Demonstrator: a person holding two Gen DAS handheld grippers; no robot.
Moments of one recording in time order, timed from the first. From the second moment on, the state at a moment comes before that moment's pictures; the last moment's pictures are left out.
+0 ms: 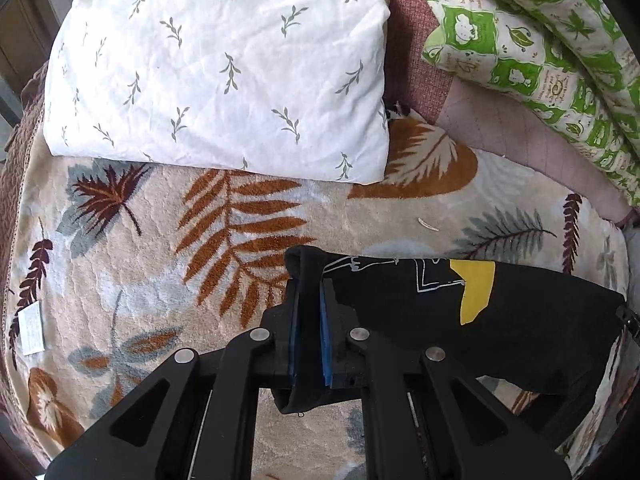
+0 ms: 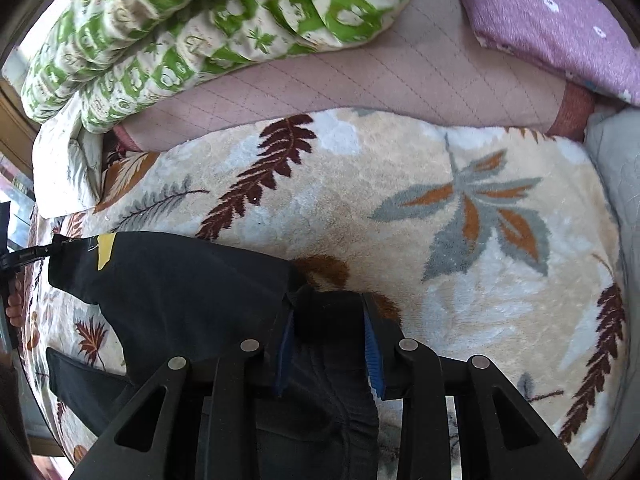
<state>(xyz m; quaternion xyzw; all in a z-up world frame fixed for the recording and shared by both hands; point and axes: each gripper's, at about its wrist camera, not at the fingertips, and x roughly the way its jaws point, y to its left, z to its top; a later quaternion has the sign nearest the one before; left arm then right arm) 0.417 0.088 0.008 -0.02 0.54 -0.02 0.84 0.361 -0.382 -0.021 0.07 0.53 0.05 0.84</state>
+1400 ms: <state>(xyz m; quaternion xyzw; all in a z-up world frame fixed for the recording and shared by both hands) 0.167 0.144 0.006 0.16 0.34 0.03 0.93 0.162 -0.360 -0.022 0.04 0.45 0.09 0.89</state>
